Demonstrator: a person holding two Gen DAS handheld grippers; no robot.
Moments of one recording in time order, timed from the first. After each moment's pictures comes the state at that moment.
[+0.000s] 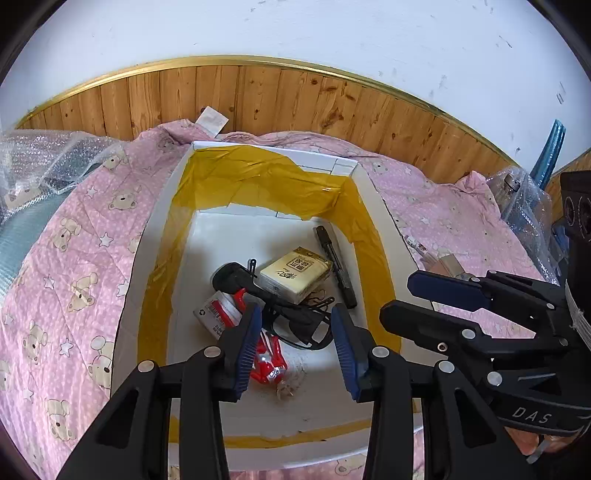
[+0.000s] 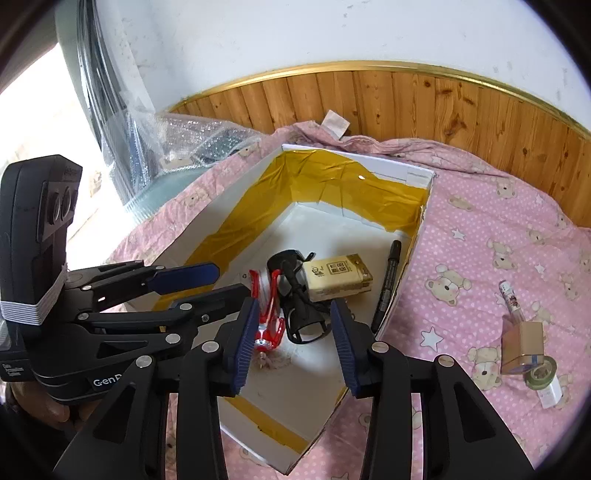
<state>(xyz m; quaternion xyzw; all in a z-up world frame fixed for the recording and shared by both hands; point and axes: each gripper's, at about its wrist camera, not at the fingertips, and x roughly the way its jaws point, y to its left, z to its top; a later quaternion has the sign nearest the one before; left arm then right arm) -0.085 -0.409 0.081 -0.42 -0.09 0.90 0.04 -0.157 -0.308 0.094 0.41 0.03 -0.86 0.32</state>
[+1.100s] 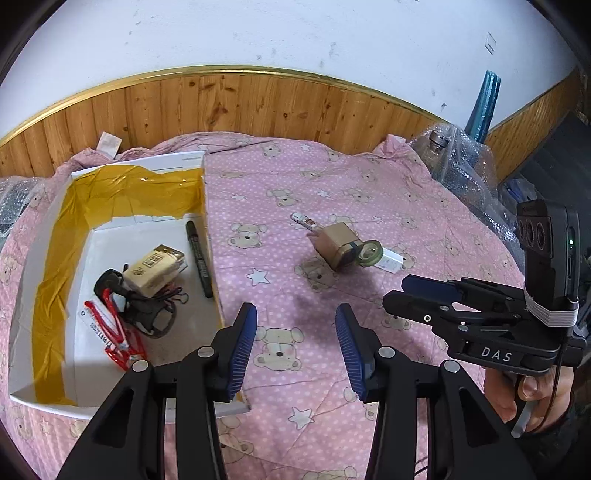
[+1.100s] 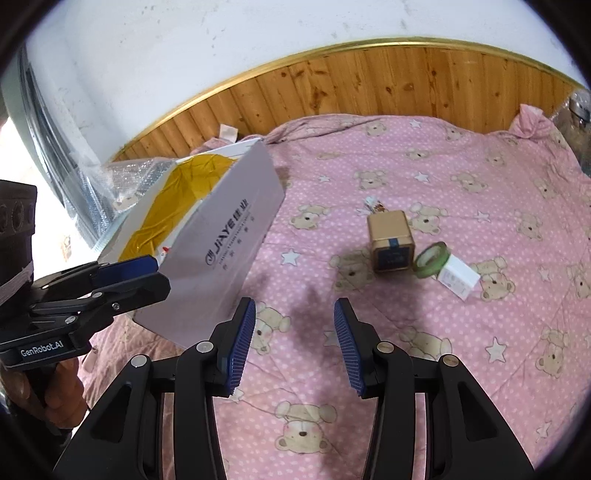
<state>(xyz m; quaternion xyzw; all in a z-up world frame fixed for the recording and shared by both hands) -0.065 -0.261 0.090 -0.42 -0.04 0.89 0.15 -0.112 -0.109 0.060 0.42 -0.08 -0.88 0.22</state>
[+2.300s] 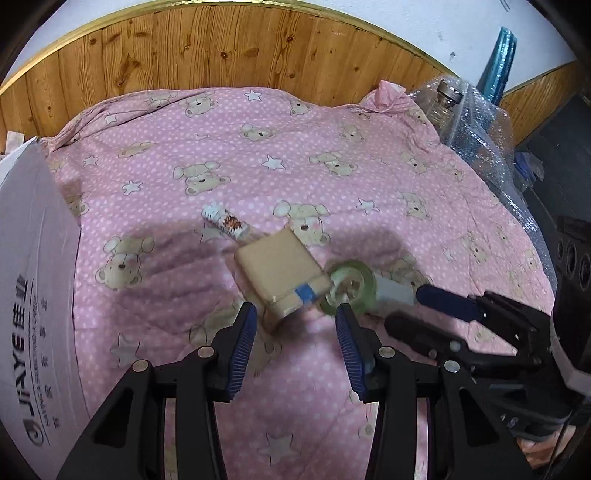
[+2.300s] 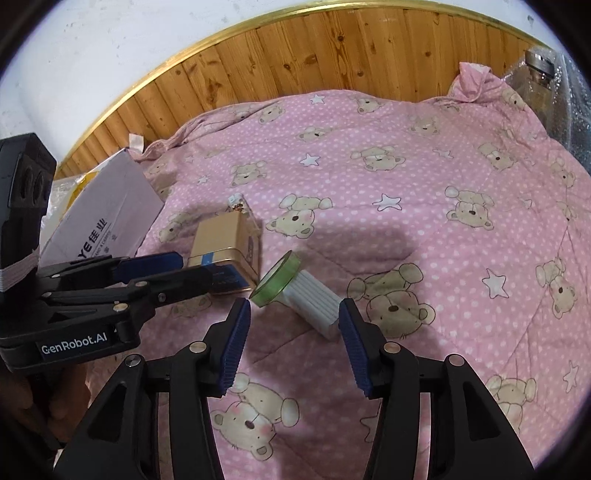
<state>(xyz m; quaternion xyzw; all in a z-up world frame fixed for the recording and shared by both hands) -0.212 -0.135 -0.001 -0.48 -0.02 0.86 0.18 -0.196 -0.007 -0.012 0.44 -0.08 -0.89 0.13</state>
